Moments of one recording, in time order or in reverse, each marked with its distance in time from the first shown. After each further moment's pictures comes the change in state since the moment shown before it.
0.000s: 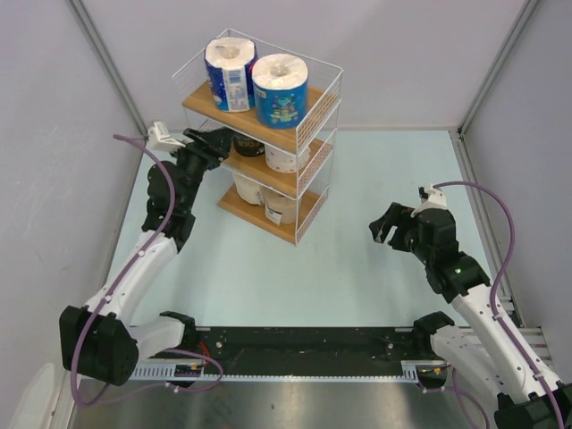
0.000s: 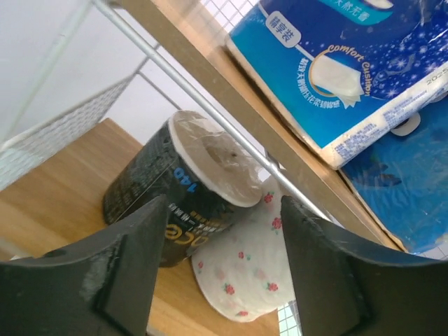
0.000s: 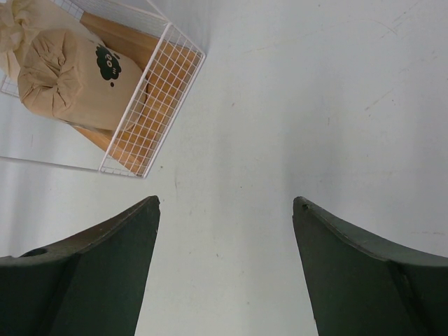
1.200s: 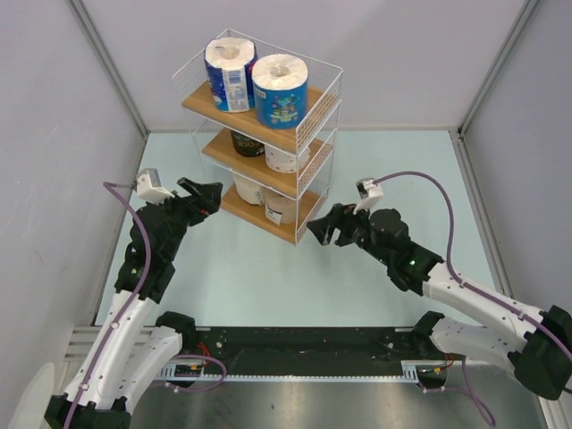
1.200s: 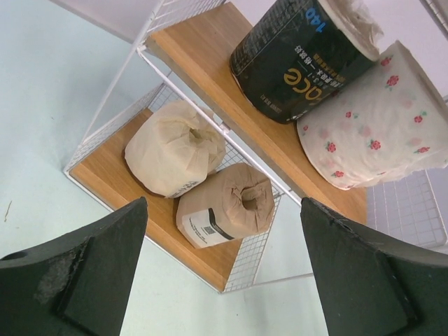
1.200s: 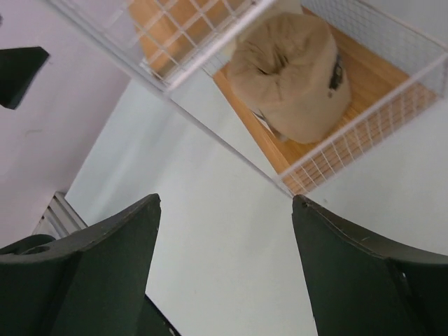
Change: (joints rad) left arm 0.000 -0.480 -0.176 -0.634 -0.093 0.128; right arm 0.408 0.258 -0.005 0.507 -0.006 0.052
